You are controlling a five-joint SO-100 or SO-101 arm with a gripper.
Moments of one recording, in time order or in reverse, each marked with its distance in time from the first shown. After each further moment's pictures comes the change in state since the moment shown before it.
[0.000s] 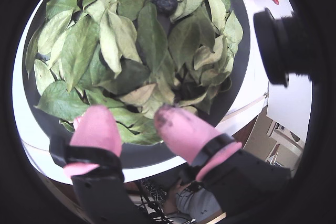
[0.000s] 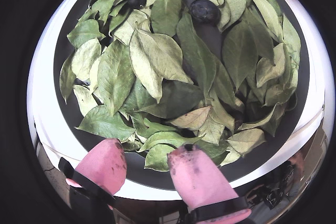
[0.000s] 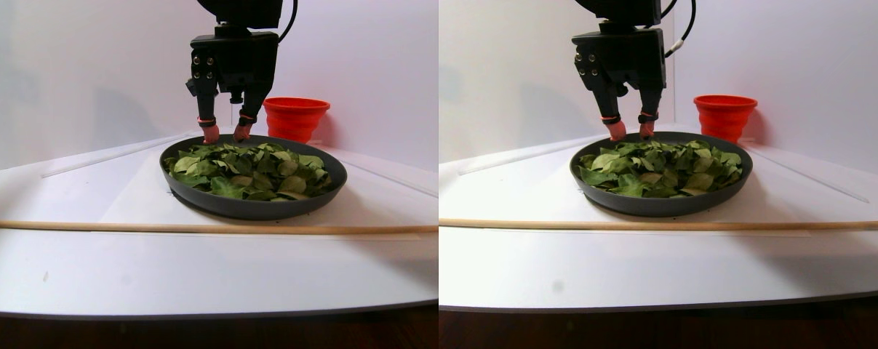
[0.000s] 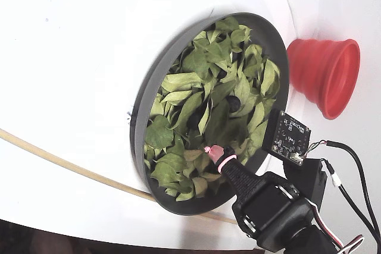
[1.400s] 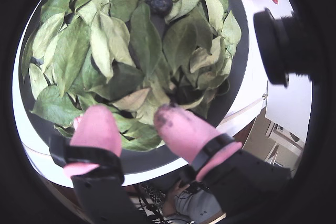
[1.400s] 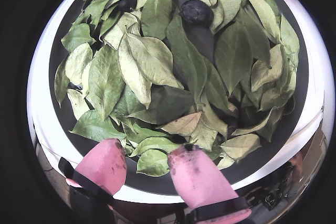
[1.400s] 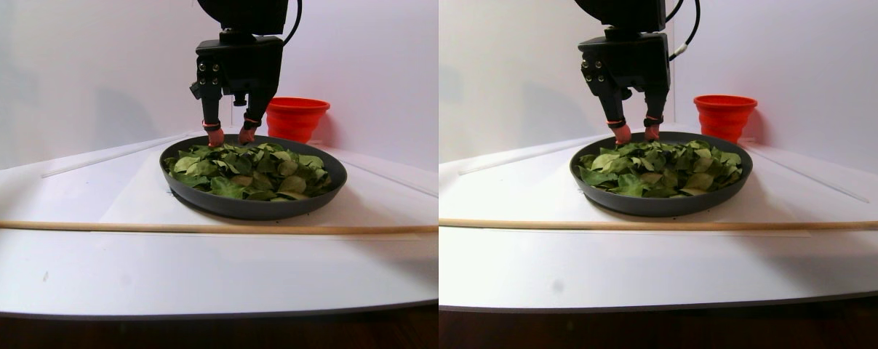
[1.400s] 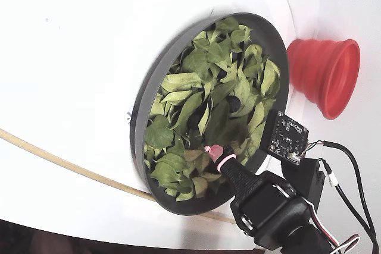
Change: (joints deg) arm 1.1 -2.1 0.0 -3.0 -1.6
